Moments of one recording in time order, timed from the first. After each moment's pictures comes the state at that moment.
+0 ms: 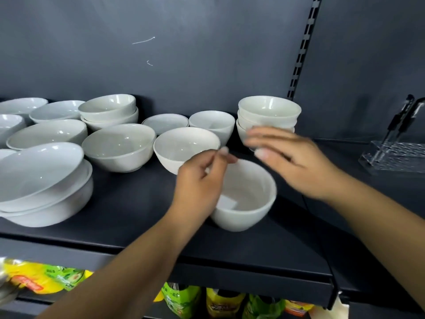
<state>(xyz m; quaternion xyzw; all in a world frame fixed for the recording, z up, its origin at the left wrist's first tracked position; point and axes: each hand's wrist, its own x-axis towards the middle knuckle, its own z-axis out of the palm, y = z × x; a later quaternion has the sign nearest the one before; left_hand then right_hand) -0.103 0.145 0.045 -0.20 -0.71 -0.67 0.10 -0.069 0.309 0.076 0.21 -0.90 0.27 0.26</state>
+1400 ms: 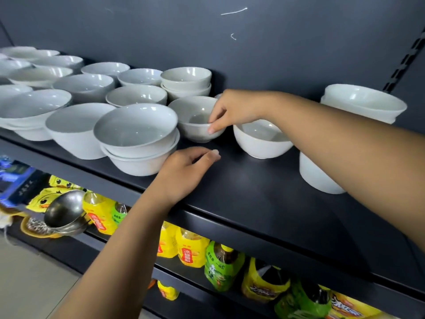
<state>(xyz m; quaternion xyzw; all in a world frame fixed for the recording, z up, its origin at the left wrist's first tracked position) -0.131 0.006 0.019 -0.15 -0.84 -0.51 0.06 -0.213 0.146 0.108 0.26 -0.95 0.12 -0.10</state>
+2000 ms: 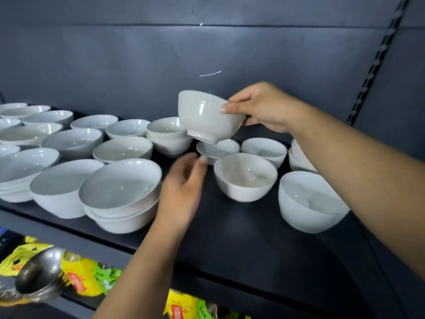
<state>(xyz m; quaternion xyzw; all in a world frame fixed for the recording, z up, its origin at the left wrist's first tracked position) -0.142 0.045 0.059 -0.10 -0.71 -0.68 0.16 -0.192 0.196 0.177 0.13 -0.87 0.47 0.05</state>
